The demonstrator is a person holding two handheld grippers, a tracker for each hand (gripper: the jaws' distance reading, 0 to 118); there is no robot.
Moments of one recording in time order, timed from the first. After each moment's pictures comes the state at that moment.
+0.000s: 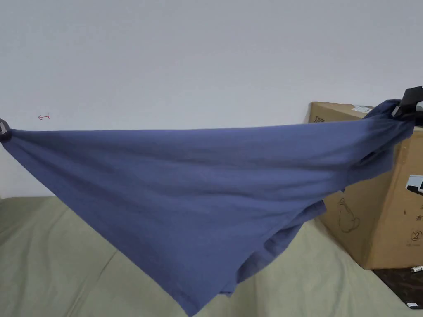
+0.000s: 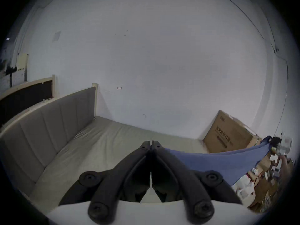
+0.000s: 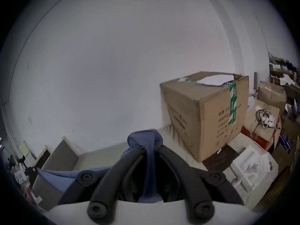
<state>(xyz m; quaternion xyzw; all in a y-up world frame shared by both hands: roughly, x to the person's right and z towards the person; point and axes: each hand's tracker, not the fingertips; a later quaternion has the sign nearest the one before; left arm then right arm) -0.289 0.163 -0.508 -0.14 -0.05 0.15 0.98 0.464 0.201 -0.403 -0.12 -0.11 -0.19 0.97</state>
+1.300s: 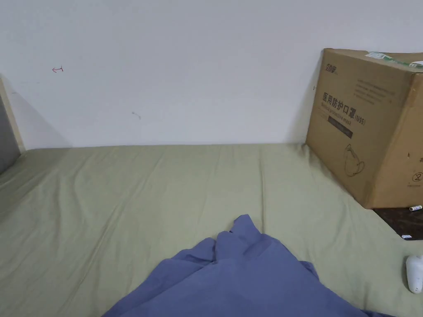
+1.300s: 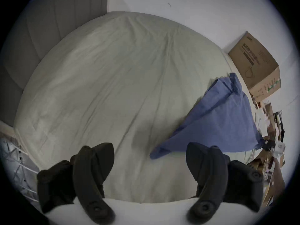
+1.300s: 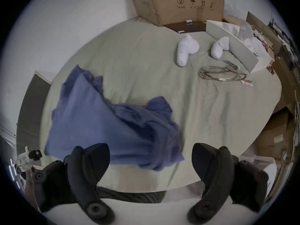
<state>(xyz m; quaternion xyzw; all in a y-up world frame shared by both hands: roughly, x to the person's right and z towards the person) -0.316 -0.180 -0.312 -0.51 -0.03 0.13 0.85 0.450 -0.186 -0.181 -0.49 -0.10 -0.22 0.83</state>
